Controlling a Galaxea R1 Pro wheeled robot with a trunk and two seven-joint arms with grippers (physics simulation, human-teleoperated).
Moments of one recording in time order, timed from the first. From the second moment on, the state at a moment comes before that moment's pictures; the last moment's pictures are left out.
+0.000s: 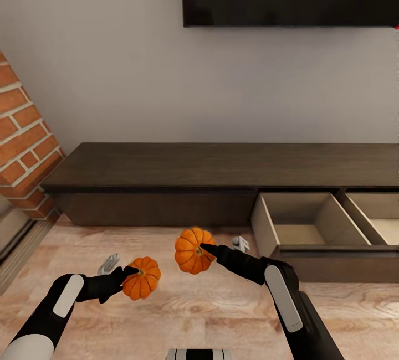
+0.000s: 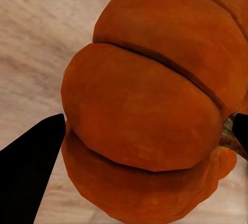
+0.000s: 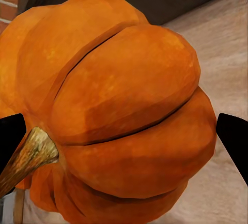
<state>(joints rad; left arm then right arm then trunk) -0.51 0.16 0.22 -0.78 0.70 0.89 -0.10 -0.38 0.09 0.06 -1.31 -0.70 0.84 0.24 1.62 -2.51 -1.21</state>
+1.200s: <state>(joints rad) -0.51 0.17 0.22 -0.78 0.70 0.89 -0.10 -0.42 0.09 0.05 -1.26 -0.70 0.93 0.24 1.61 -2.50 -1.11</state>
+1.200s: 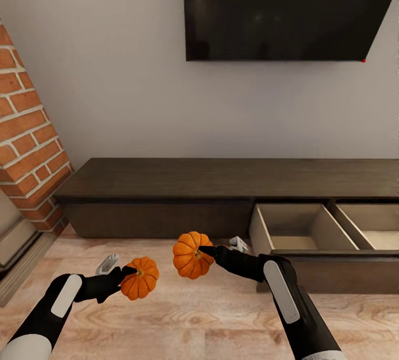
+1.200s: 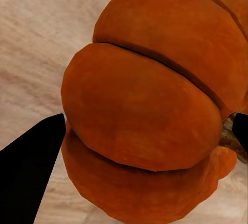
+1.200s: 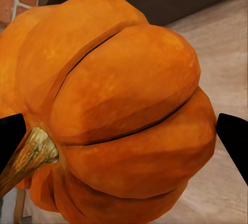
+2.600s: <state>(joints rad) -0.51 0.21 0.28 -0.78 0.70 0.92 -0.10 -0.44 0.08 -0.04 -1.11 -0.70 0.92 0.25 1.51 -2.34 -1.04</state>
